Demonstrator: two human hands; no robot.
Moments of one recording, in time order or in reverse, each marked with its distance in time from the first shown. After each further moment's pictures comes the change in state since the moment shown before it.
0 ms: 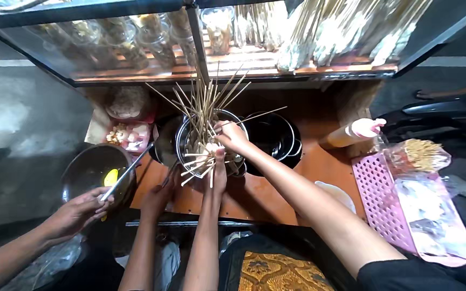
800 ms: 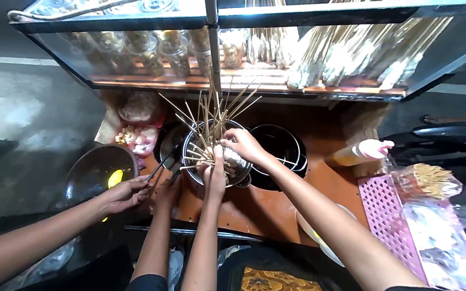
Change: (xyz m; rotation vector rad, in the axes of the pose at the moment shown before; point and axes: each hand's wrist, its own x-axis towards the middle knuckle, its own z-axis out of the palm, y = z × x) left_hand 0.018 -0.001 -0.012 -0.017 0.098 -0.059; right_hand -0.013 0.002 -0.018 0.045 0.033 -0.253
